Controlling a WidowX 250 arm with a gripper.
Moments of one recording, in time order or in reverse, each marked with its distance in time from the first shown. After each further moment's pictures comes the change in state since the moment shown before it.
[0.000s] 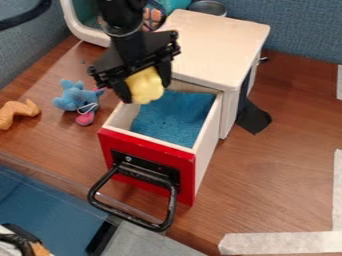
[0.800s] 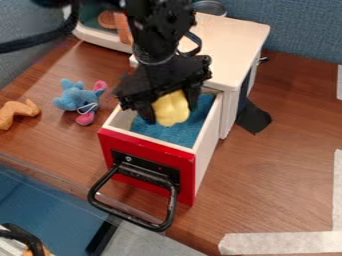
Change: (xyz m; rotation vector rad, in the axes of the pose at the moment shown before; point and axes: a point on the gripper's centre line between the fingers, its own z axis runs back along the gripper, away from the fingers) arm -0.040 -0.015 0.000 -0.021 -0.007 -0.087
